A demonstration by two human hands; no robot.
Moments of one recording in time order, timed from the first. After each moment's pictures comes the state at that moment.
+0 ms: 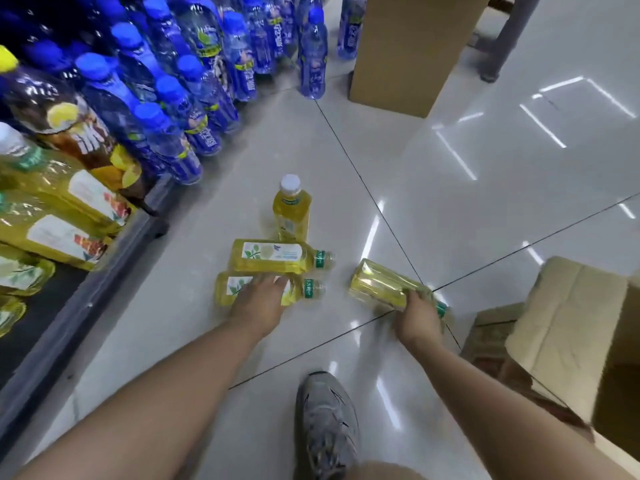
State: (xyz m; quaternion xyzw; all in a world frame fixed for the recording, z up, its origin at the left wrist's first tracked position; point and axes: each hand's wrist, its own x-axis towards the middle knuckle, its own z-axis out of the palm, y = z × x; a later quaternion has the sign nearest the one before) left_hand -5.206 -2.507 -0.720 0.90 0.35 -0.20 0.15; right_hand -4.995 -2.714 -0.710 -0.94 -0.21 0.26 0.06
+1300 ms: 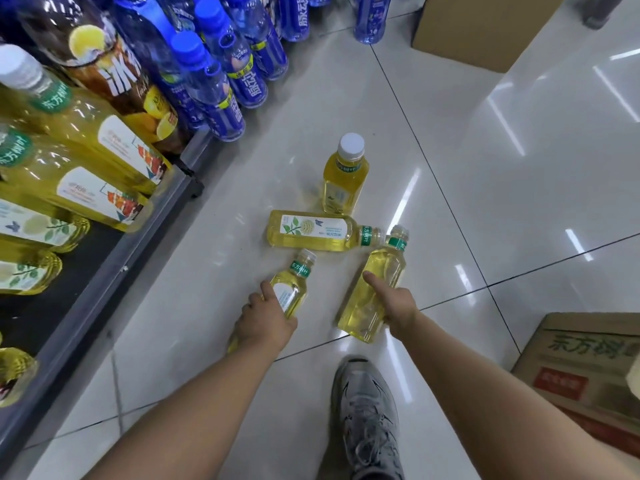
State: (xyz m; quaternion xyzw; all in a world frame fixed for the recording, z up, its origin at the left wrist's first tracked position) left_hand -5.279 -2.528 -0.786 0.72 0.62 -0.22 0.22; right_hand -5.064 -2.628 -0.789 -0.76 0.11 0.52 0.38
